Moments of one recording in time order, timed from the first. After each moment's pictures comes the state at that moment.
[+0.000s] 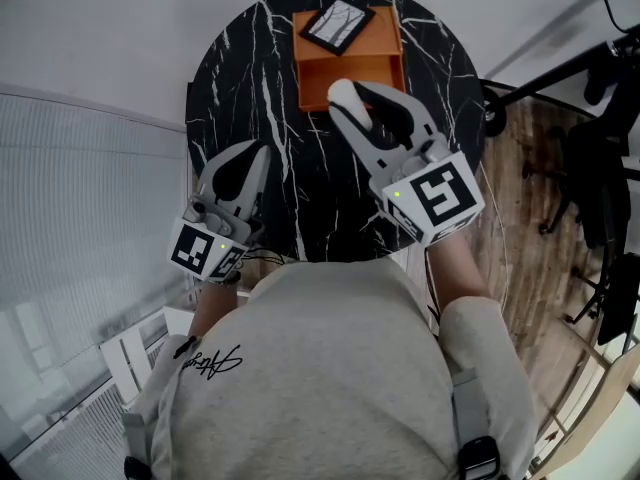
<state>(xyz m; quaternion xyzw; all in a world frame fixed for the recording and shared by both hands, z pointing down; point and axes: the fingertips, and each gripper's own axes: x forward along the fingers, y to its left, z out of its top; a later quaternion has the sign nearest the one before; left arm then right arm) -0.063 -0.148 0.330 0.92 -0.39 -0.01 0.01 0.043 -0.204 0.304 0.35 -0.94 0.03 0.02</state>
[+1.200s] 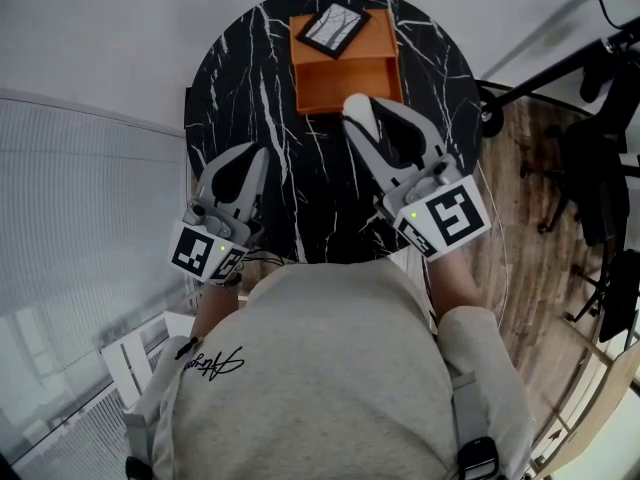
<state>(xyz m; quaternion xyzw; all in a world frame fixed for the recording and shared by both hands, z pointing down) -0.063 -0.147 0.327 0.92 -0.39 -0.02 0.01 0.066 -0.184 0.301 0.37 -0.93 0.04 -0.04</state>
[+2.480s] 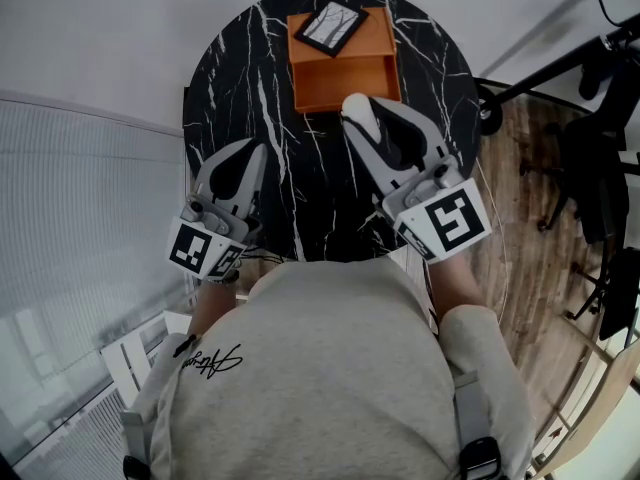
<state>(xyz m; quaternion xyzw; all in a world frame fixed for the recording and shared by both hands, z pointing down) -0.062 -0.151 0.326 0.92 -0.39 -0.02 0.00 0.067 -0.179 0.295 0.37 -0.93 0.01 -0.03</state>
